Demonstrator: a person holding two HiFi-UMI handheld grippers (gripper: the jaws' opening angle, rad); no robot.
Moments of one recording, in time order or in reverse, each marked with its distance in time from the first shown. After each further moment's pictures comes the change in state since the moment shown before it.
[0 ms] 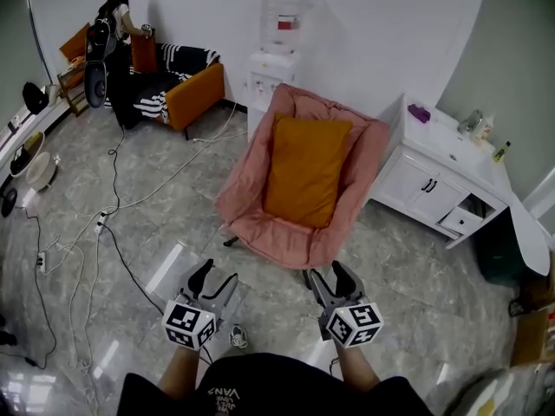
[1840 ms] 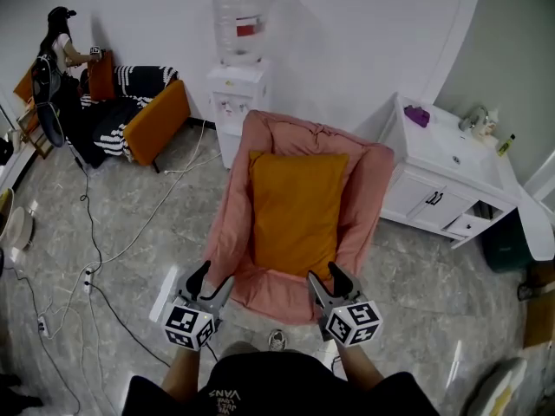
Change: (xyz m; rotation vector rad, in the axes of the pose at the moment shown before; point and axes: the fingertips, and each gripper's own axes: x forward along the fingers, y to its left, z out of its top) left arm 0.290 0.164 0.054 0.038 0.051 -0.117; right arm 0.254 -0.155 0.054 0.069 0.025 -0.110
